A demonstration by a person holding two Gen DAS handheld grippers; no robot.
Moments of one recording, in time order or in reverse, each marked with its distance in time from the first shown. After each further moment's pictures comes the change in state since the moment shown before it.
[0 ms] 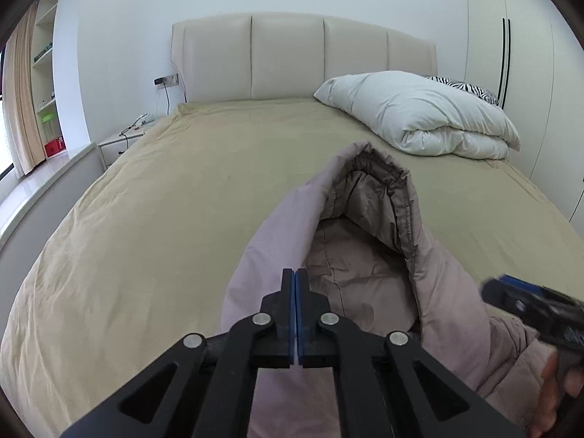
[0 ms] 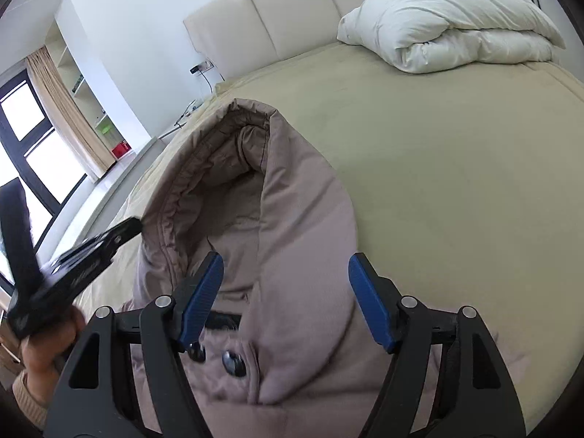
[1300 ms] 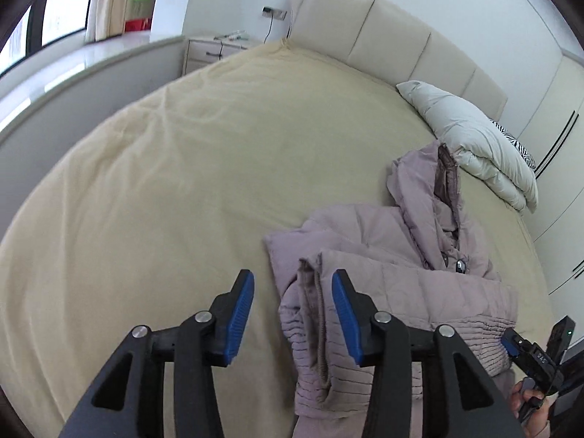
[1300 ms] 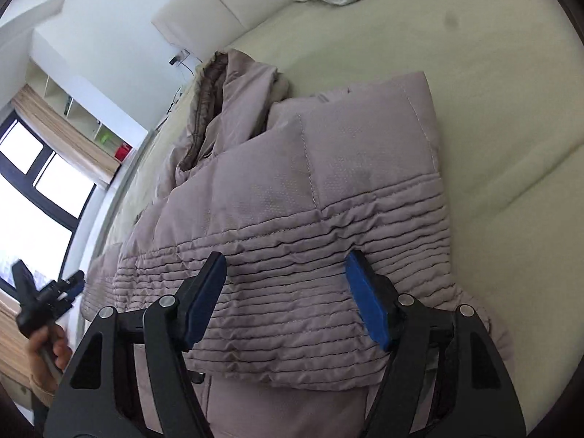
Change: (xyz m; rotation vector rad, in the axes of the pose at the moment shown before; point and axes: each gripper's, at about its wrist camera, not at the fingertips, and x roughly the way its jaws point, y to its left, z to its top) left arm -0.170 0.164 -0.141 -0.387 0.157 0.030; right arm -0.113 -0.050 -0.167 0.182 0.112 0.052
